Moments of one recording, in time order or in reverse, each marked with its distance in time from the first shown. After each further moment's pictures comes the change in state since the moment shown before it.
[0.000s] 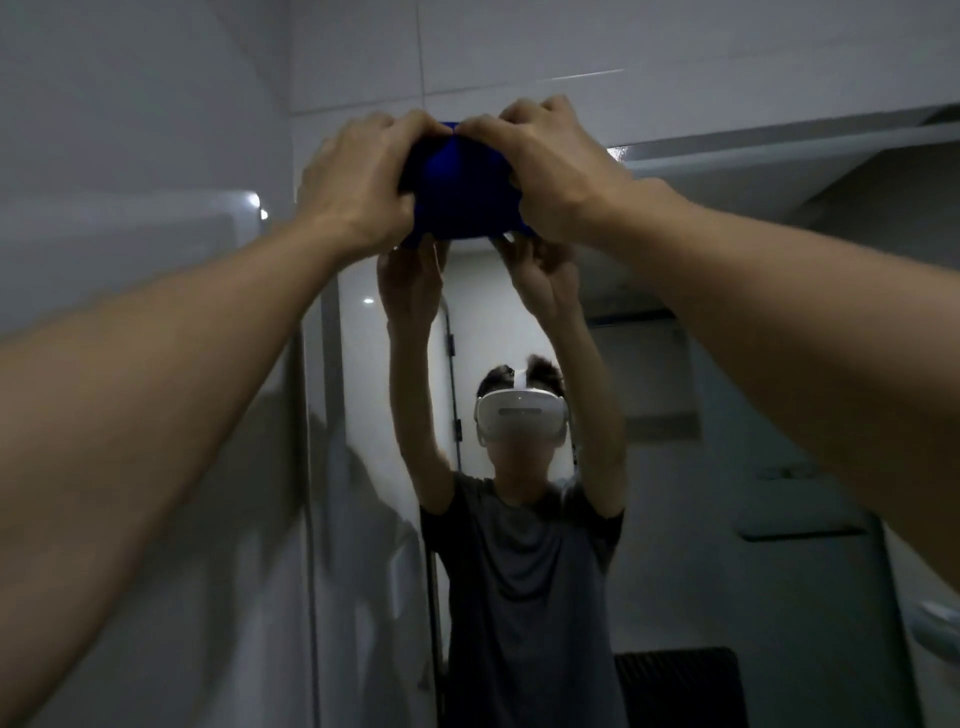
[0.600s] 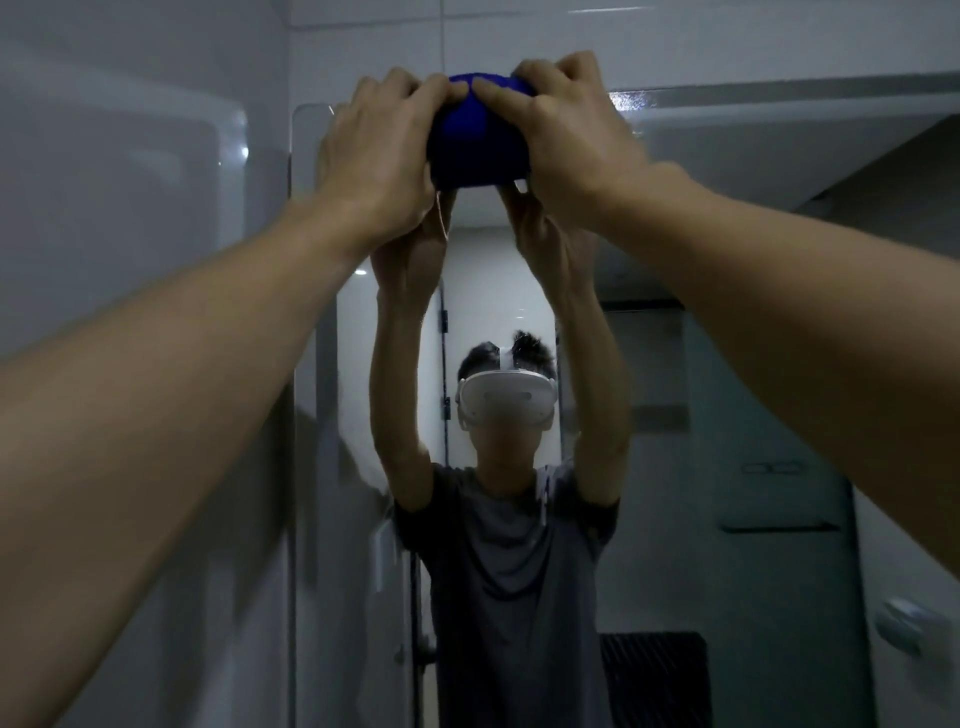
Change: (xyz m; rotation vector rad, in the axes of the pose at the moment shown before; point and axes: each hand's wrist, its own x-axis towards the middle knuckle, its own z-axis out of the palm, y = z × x) left_hand -0.020 -0.003 0.038 0.031 0.097 -0.035; right_hand 0.001 -0.002 0.045 -0.203 0.069 -0.020
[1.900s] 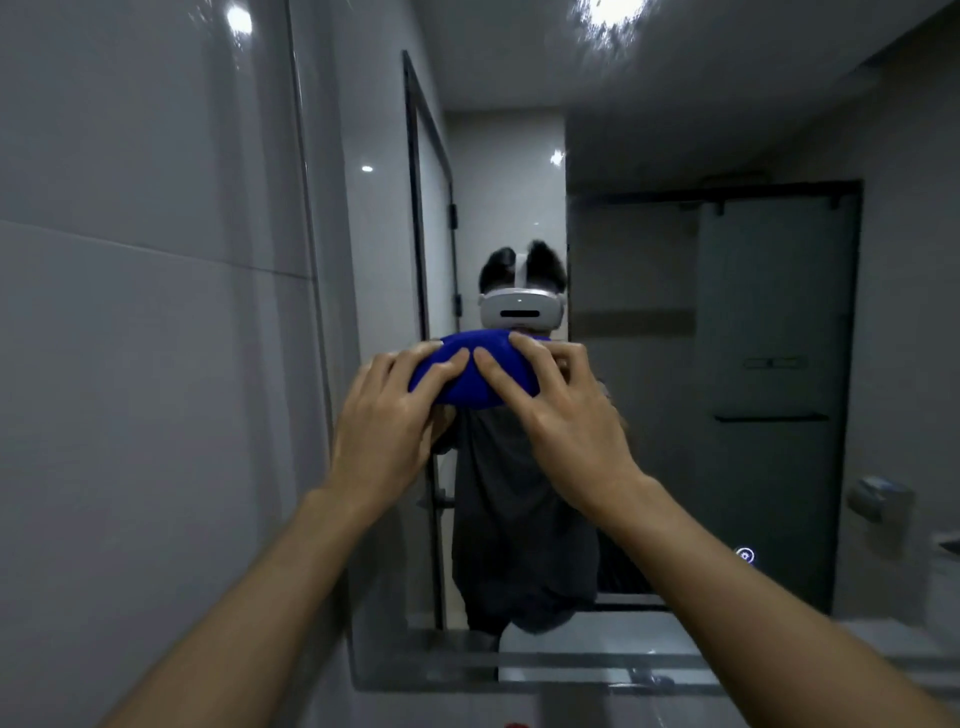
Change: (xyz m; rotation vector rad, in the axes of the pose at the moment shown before) left_hand -0.331 0.068 0.005 -0.049 -0.267 0.018; right_hand -0.329 -0.125 0.031 0.233 -0.090 0.004
